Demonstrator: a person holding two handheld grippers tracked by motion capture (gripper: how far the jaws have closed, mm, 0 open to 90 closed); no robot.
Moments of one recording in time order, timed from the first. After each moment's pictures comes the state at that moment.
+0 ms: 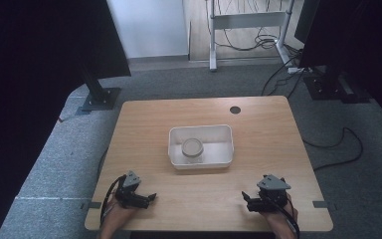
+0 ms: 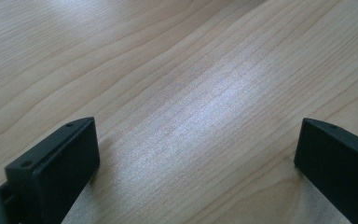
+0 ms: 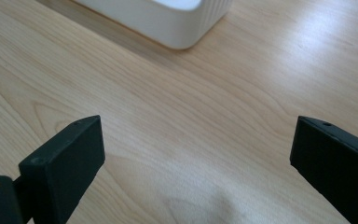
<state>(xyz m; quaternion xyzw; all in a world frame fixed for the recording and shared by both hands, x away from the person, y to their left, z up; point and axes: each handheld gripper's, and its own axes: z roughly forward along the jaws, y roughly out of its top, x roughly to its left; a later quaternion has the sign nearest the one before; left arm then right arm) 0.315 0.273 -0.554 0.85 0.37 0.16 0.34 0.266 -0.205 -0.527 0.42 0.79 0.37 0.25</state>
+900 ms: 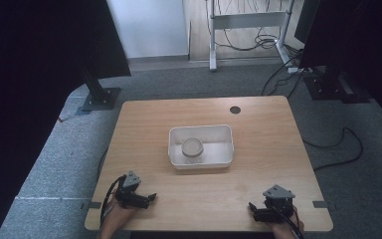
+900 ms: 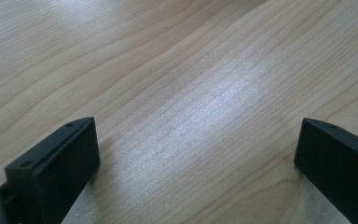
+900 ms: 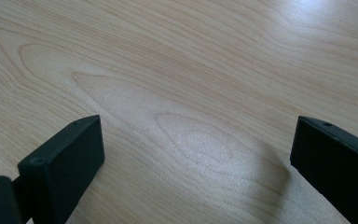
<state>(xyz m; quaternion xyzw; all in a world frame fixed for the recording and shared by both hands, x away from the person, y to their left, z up) 0.314 0.272 -0.554 0.85 0.37 0.16 0.34 0.249 -0.223 -0.559 0.47 0.79 0.33 0.22</state>
